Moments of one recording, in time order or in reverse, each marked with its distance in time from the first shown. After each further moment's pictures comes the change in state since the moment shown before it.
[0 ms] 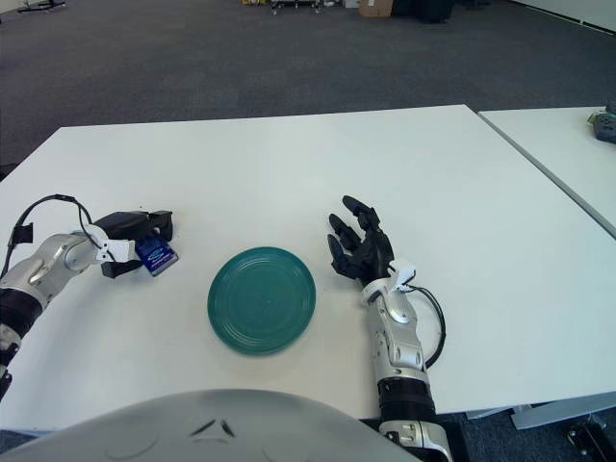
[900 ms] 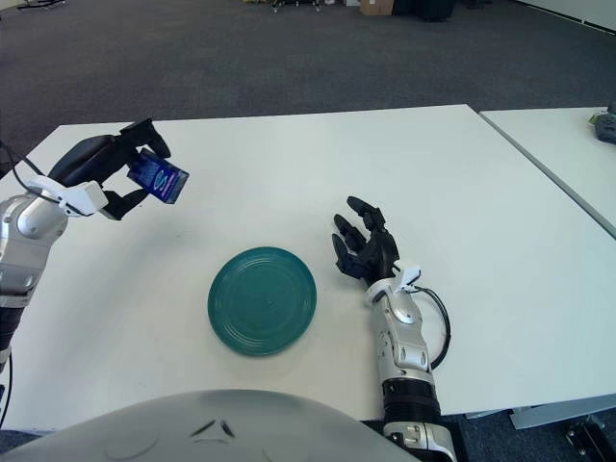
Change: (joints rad) left arm 0.116 -0.088 0.292 -0.848 -0.153 0.371 -0.026; right arm -0.001 -0.015 -0.006 -0.007 -0.002 0.019 -0.011
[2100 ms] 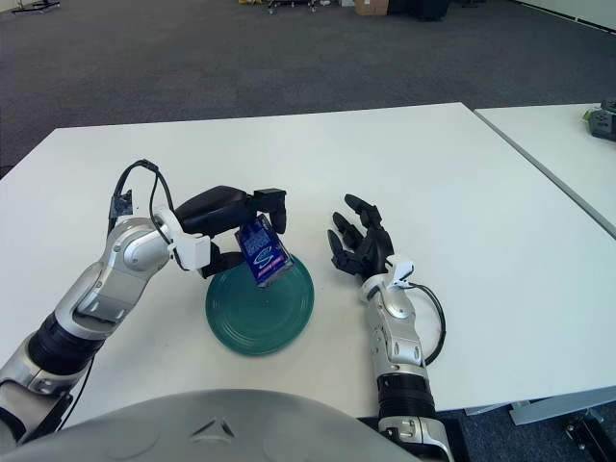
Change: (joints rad) left arm -0.063 -0.190 -0.405 -0.151 0.095 0.057 -0.267; right arm -0.020 0.025 0.036 0.008 -0.054 0.006 -0.064
